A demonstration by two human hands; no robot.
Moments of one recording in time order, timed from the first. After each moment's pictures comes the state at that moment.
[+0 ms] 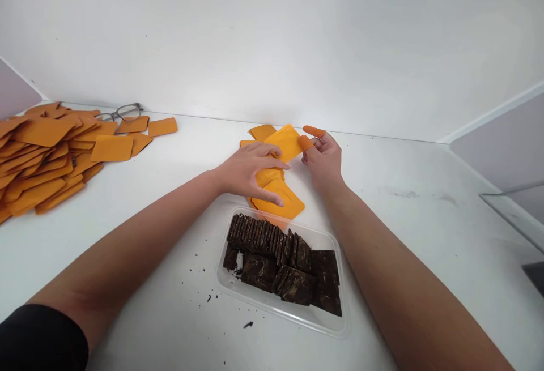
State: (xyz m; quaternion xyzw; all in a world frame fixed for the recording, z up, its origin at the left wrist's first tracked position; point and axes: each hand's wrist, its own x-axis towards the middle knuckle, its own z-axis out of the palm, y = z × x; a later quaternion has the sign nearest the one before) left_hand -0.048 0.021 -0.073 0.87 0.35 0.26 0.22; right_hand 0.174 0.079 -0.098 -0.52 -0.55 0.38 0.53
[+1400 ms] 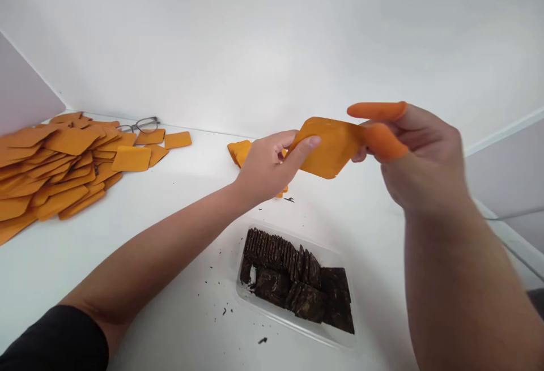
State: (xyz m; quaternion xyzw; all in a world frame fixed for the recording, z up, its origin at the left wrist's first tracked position) left_hand -0.019 -0.008 -0.003 0.69 0.38 0.56 0.26; right_hand 0.171 0.008 0.054 -0.34 -0.73 0.28 0.52
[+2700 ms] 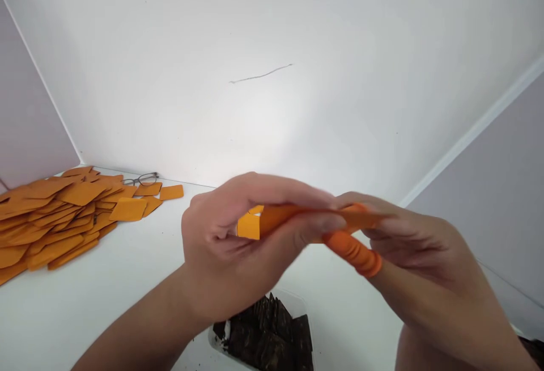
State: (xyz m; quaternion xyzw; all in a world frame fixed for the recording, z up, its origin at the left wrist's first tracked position) left_hand -0.006 -0.120 0.098 0.60 0.18 0.77 0.15; right_hand 0.180 -0.099 0.125 -0.25 -0.83 0.25 0.43
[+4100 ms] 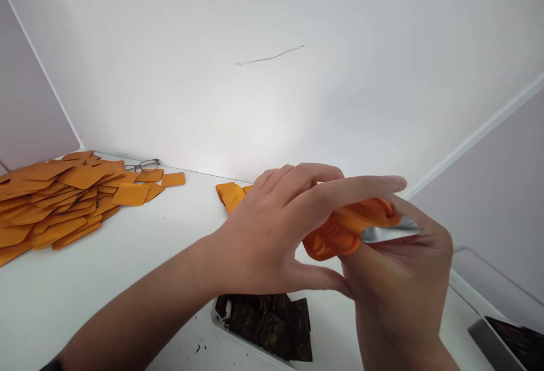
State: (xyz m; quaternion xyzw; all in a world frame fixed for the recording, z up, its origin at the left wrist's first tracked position) left_hand -0.015 -0.102 0.080 0.82 0.19 0.54 0.05; right_hand 0.135 -0.111 0.096 -0.30 -0.68 0.21 0.64
